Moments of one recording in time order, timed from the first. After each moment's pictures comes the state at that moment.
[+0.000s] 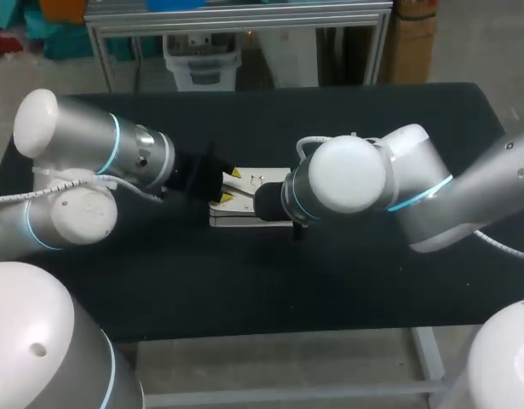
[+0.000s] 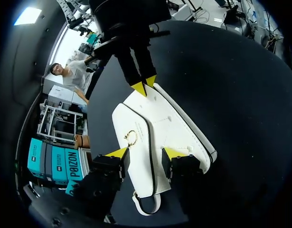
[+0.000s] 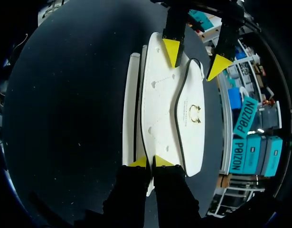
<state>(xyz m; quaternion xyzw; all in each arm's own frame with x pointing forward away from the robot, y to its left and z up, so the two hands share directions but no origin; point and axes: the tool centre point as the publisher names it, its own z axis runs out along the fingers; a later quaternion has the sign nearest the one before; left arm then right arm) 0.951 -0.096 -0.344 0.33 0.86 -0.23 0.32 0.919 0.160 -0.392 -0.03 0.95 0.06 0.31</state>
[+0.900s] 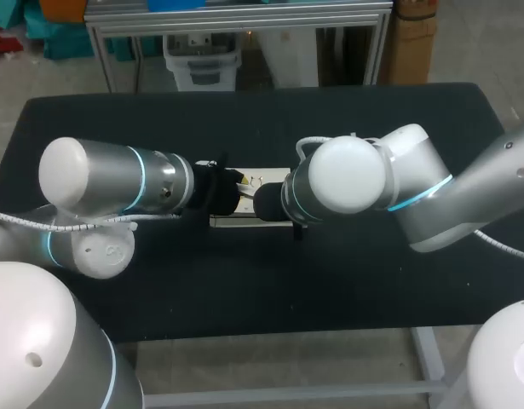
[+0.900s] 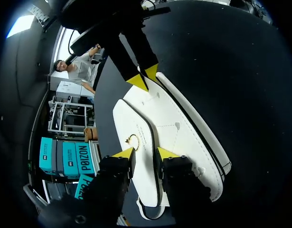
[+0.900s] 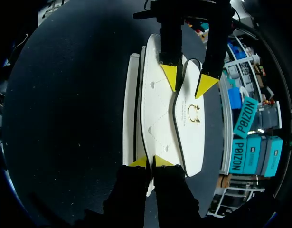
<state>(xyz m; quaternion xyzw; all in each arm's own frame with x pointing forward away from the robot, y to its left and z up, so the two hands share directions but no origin) 0.958 -0.114 -0.360 0.31 0.85 -0.18 0.39 0.919 0.160 -0.393 -0.03 0.95 0.06 0.31</state>
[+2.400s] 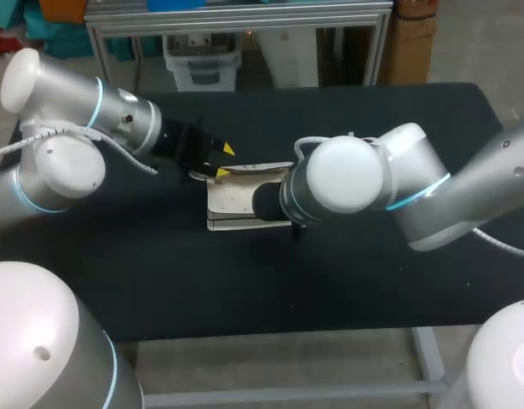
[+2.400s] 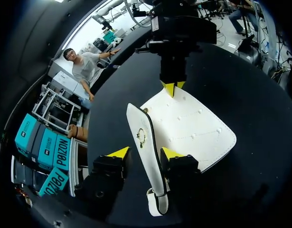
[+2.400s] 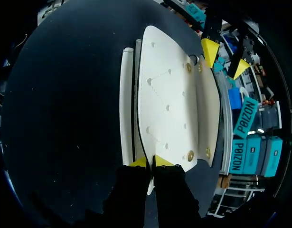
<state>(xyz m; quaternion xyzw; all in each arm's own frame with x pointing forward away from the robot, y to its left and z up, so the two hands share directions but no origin) 0.985 -0.085 -0.318 0.25 0.88 -0.31 0.25 0.920 0.163 -0.394 -0.03 0.95 0.06 0.31</state>
